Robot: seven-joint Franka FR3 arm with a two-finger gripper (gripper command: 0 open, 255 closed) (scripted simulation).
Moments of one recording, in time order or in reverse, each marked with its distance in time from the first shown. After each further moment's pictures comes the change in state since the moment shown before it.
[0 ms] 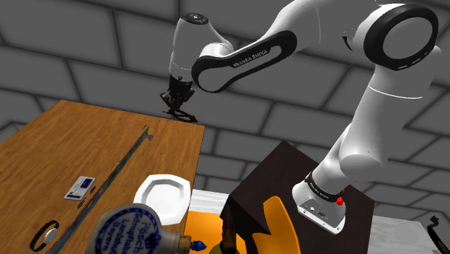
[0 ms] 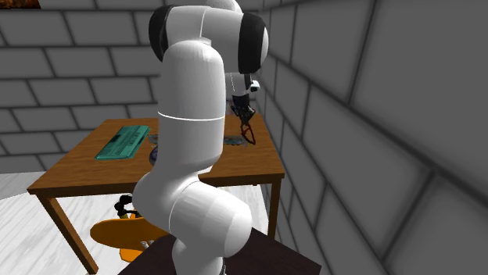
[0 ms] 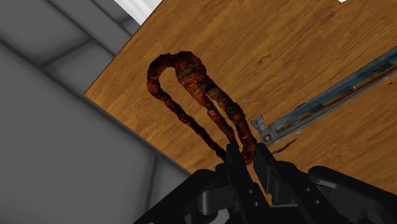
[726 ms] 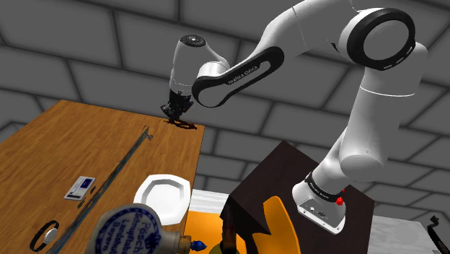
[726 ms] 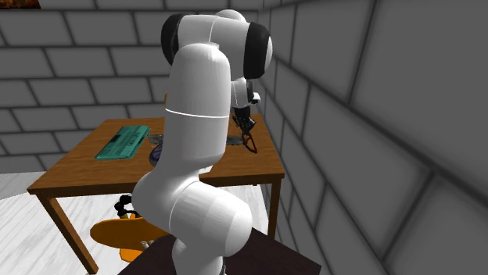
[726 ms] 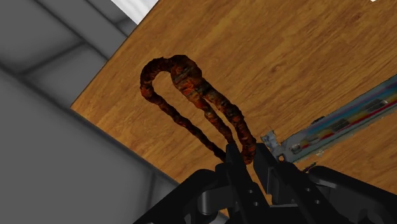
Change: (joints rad) arm 0.013 0.085 -0.028 -0.033 -0.064 0.112 0.046
